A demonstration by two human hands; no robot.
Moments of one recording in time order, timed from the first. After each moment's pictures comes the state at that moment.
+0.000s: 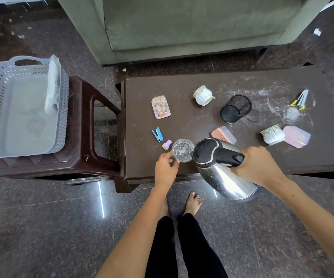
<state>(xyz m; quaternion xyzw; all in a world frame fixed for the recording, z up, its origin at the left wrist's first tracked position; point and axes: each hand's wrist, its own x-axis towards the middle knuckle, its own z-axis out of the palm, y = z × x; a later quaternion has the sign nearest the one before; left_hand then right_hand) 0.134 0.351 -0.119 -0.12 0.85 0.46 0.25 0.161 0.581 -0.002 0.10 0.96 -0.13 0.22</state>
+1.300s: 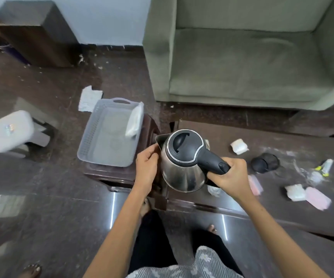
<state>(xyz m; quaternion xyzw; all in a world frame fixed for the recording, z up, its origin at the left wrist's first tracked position) 0.063 0.165 0.127 -0.18 0.70 0.68 0.07 0.084 0.384 0.163 0.03 0.86 -0.51 0.01</state>
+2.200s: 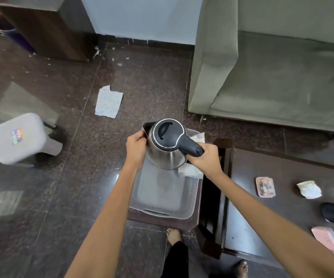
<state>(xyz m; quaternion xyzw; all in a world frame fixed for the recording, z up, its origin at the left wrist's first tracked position) -0.178 -0.147 0.030 -0.24 0.72 0.65 0.06 -0.164 0.067 0.039 0.01 0.85 -0.52 0.05</state>
